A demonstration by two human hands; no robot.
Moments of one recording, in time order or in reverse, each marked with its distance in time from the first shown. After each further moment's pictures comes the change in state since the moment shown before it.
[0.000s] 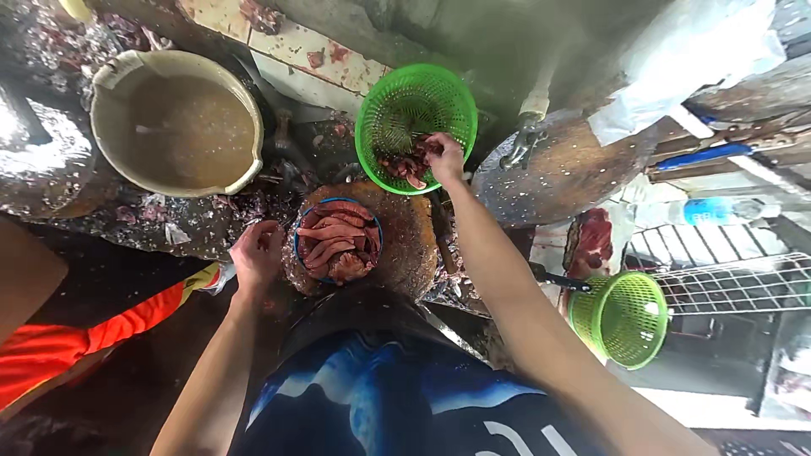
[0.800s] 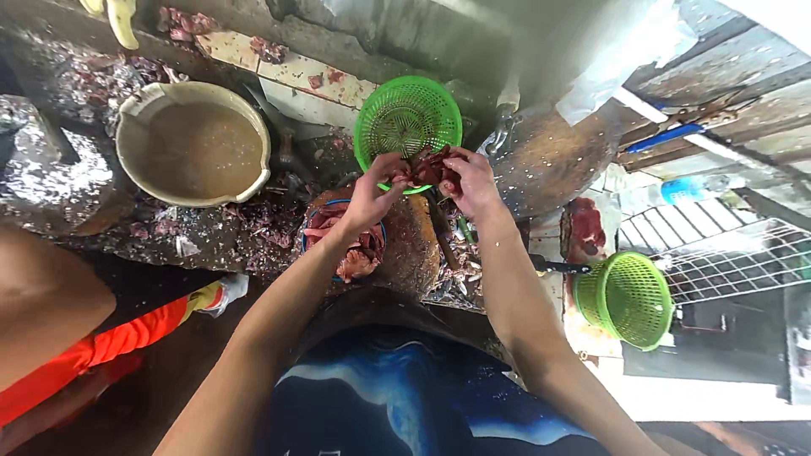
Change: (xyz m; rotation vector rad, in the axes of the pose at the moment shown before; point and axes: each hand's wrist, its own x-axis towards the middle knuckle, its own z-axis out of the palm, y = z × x) left_hand 0.074 0.175 0.087 -0.730 -0.448 0.387; right_hand -0.136 -0.121 -0.089 0.852 -0.069 0.256
